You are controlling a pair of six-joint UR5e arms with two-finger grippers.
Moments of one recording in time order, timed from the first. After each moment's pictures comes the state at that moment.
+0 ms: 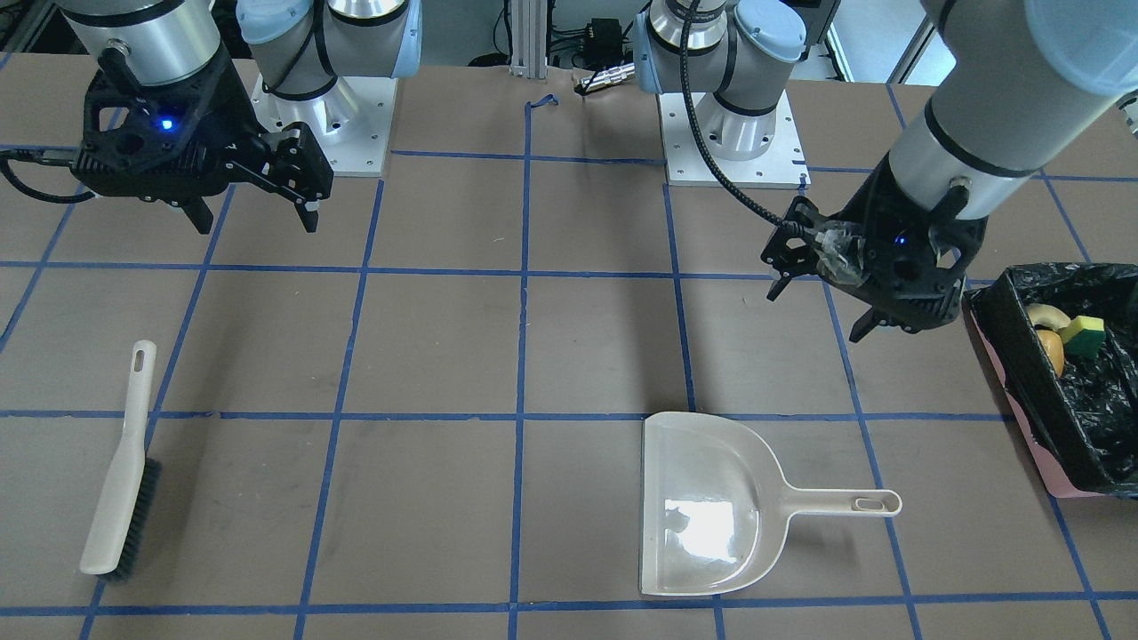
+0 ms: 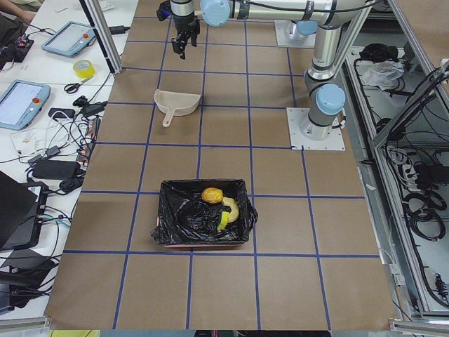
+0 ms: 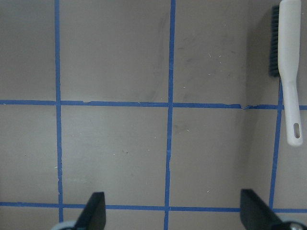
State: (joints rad) left arm -1.50 -1.75 -1.33 -1.67 1.50 0.53; right arm 1.59 -1.55 1.50 -1.56 -1.56 -0.02
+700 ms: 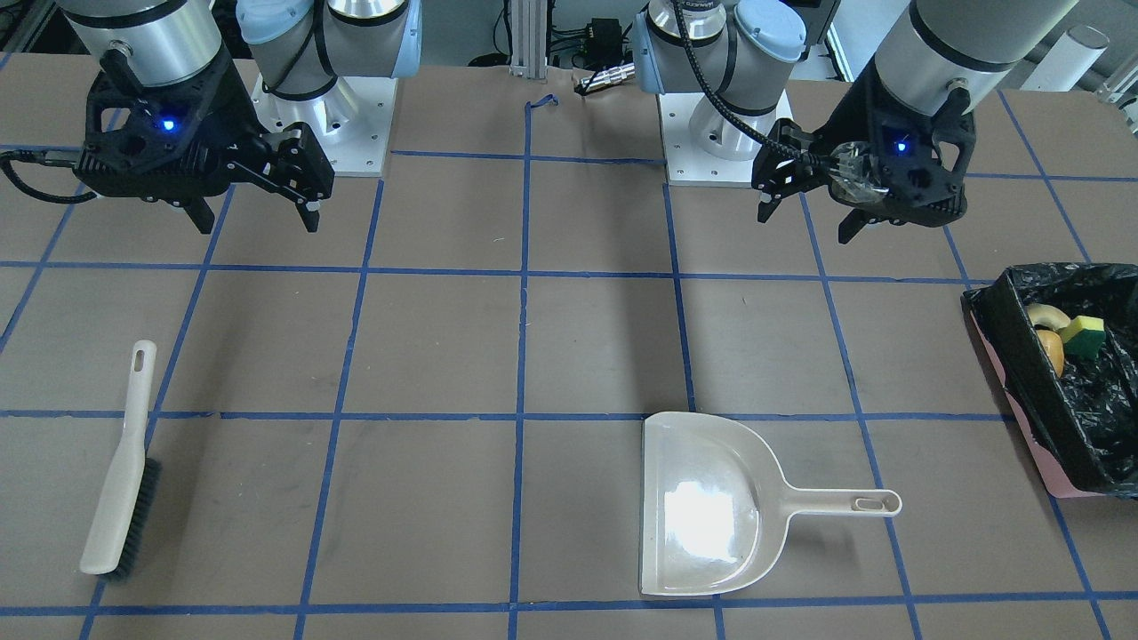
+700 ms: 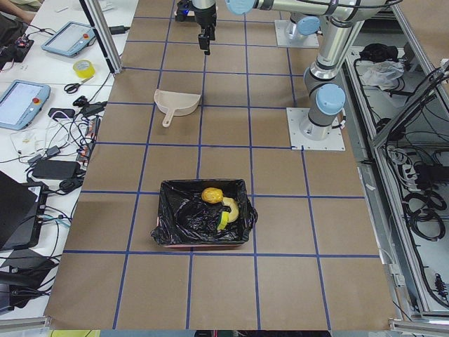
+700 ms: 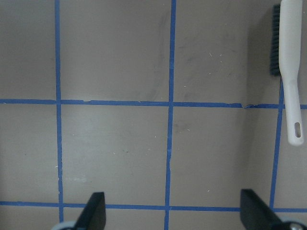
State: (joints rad) left arm -1.49 -1.62 -1.41 -1.75 1.50 0.27; right arm 1.59 -1.56 1.50 -1.56 -1.56 -0.02
